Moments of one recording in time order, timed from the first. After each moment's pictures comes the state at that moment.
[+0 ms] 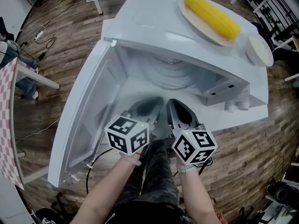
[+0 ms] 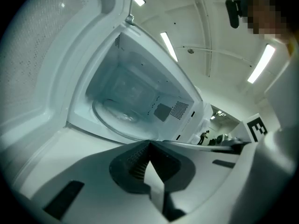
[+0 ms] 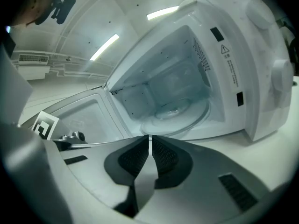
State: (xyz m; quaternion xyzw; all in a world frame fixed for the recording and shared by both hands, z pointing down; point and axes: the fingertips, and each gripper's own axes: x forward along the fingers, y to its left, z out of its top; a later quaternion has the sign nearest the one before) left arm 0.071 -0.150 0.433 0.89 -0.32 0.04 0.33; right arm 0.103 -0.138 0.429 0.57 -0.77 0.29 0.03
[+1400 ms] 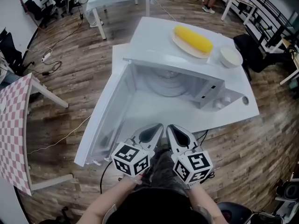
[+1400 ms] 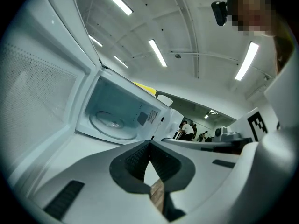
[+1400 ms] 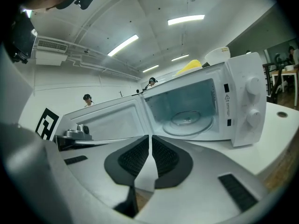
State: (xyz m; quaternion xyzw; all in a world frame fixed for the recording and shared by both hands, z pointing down) left arm 0.041 -0.049 0.366 0.91 -0.30 0.02 0.28; right arm 0.066 -0.037 0.356 0.55 -0.81 0.22 0.07
